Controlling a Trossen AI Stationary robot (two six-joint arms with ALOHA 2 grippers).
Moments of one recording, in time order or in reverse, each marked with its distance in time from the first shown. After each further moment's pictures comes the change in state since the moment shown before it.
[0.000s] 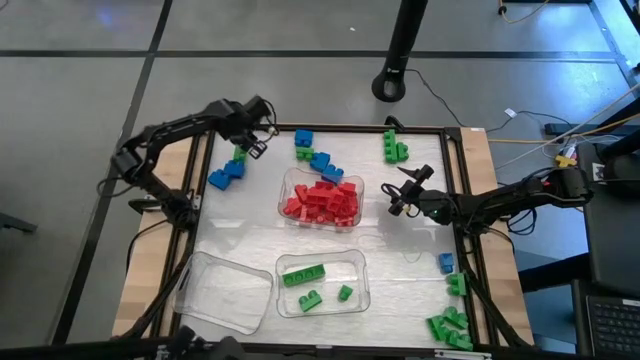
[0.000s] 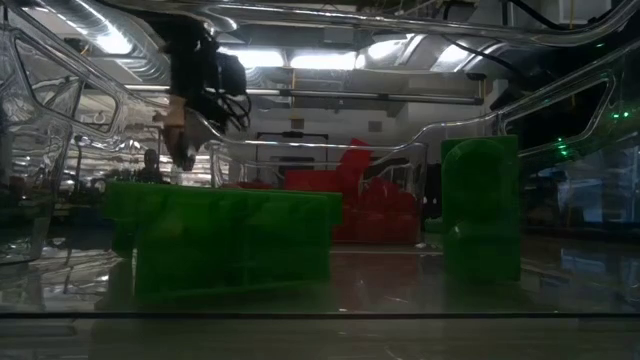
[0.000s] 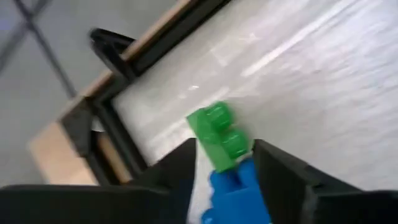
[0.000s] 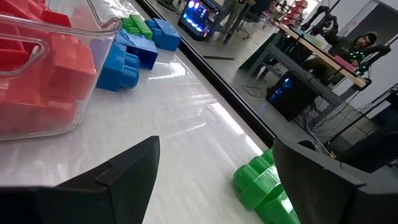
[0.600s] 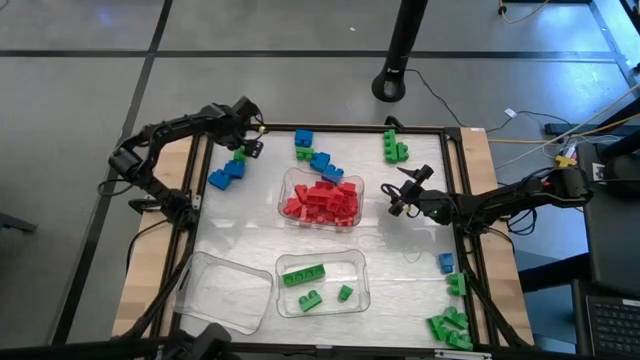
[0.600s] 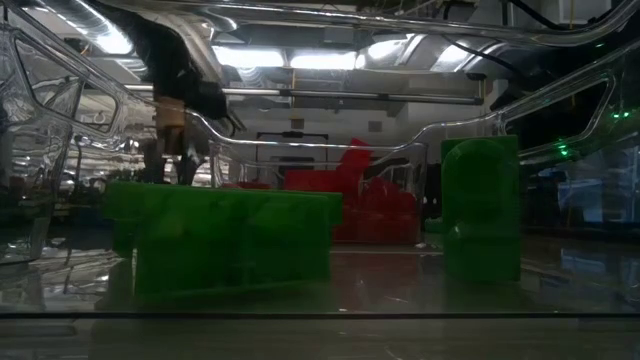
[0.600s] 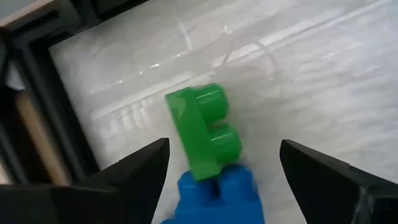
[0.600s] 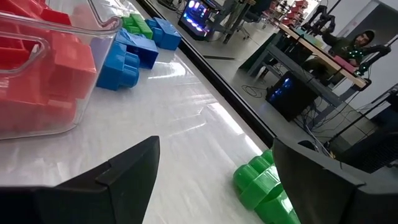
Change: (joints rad) left arm 0.136 -0.003 -0.182 0.182 0.183 -0.136; right arm 0.000 0.000 0.000 -0.002 0.000 -0.003
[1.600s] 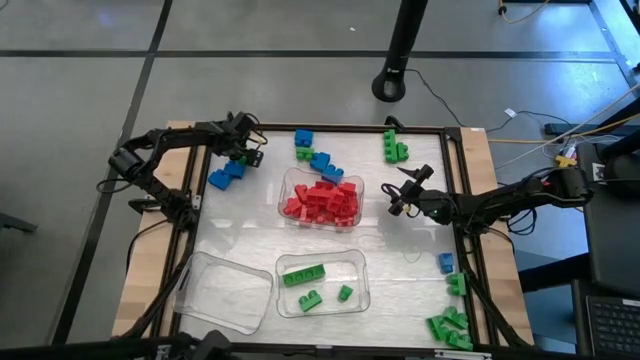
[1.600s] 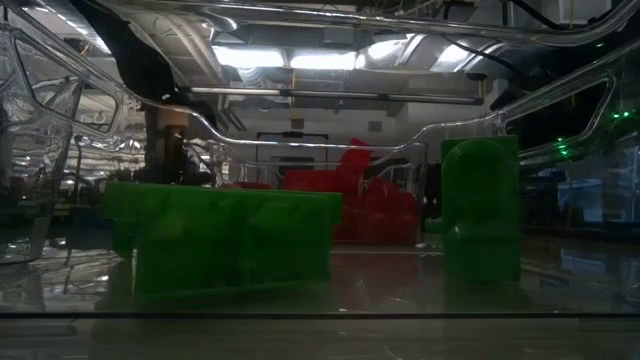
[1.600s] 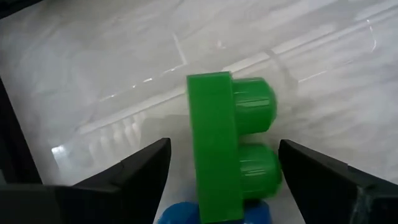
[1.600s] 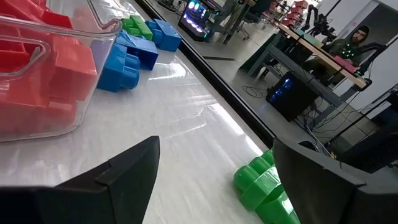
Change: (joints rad) left arm -0.005 0.001 -0.238 0.325 0.006 0.006; right arm 0.000 0.000 0.000 0.005 0.000 0.002
